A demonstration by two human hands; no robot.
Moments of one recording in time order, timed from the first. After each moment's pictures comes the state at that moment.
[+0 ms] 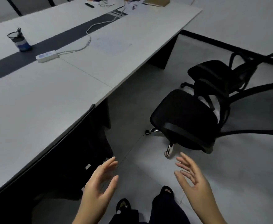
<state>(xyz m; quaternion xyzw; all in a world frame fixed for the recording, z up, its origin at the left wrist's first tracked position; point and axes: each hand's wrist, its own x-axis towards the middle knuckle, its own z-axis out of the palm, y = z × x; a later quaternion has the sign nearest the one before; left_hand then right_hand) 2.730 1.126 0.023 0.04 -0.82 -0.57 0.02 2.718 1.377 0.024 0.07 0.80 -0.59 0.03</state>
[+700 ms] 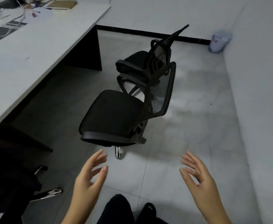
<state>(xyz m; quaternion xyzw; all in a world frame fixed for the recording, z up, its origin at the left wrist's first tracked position) 2.691 1.468 0.028 -0.07 -0.80 -0.59 -0.07 2.789 1.727 0.023 0.22 0.78 -0.58 -0.12</state>
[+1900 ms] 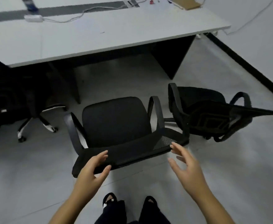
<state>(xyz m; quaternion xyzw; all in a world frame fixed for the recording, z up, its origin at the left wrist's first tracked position) 2.503 1.871 -0.015 0.30 -0.83 -0.46 0.08 2.332 2.098 0.016 -0.21 0.84 -0.47 0.20</state>
